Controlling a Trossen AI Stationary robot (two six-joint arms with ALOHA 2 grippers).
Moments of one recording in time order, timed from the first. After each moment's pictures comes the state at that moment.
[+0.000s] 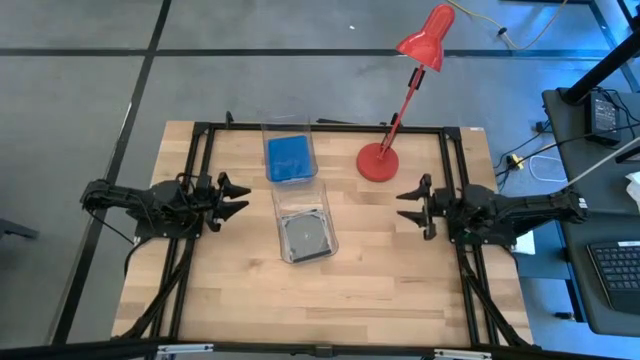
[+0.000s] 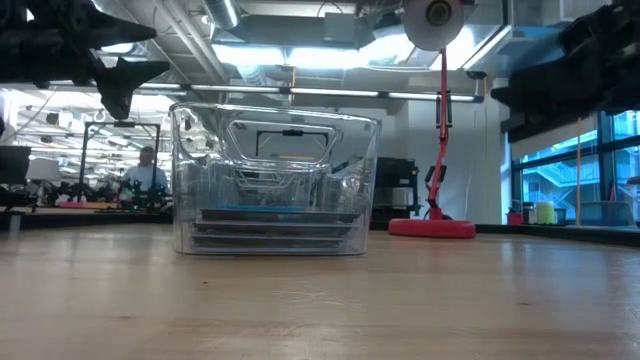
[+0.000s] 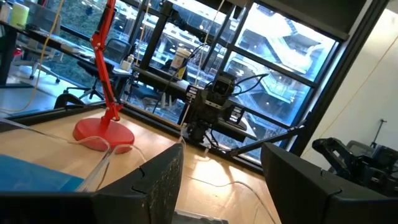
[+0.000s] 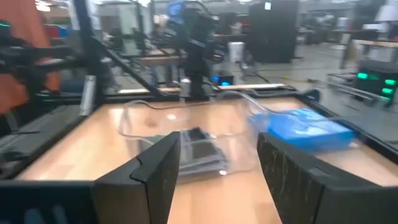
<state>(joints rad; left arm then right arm) -0.13 0.00 0.01 0.17 -0.27 -0.40 0.04 0.19 0.01 0.21 0.07 0.03</state>
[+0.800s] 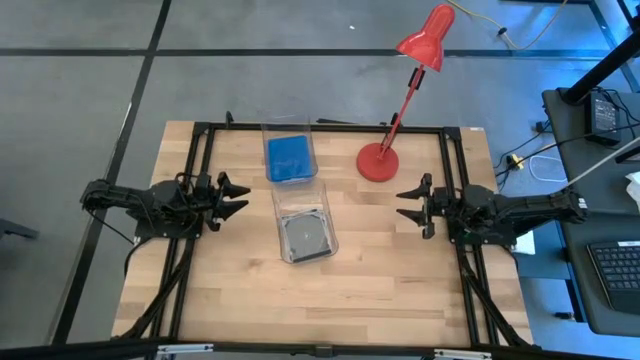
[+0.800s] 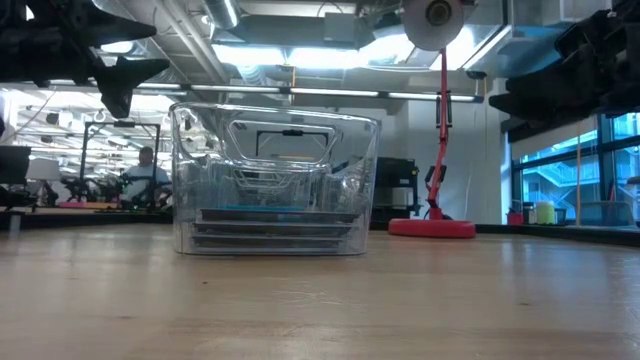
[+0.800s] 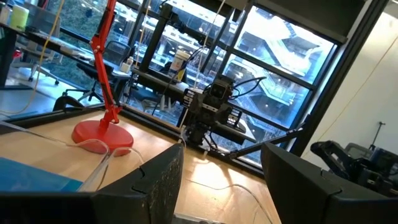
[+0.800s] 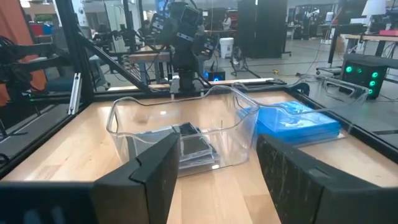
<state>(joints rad) -0.13 0.00 0.01 0.18 -0.27 -0.40 0.04 0.19 0.01 0.19 0.12 0.04</state>
